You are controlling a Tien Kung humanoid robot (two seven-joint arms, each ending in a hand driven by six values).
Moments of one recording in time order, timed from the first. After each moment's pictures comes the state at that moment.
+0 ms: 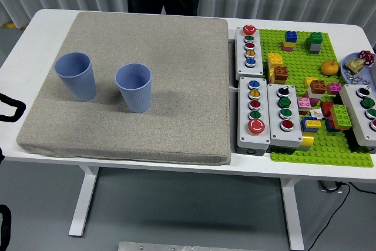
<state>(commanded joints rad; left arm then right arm) -0.40 0.23 -1.77 -1.29 0.86 0.04 -0.24 0.19 -0.12 1.18 0.18 -0.92 -0.11 -0.23</state>
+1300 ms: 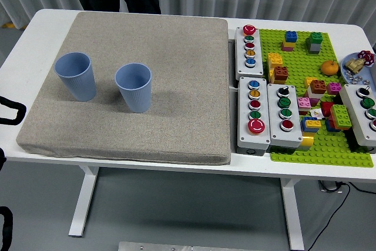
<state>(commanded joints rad) -0.39 0.22 -1.78 -1.26 0.79 0.04 -0.23 0.19 -0.12 1.18 0.18 -0.92 -0.11 -0.23</state>
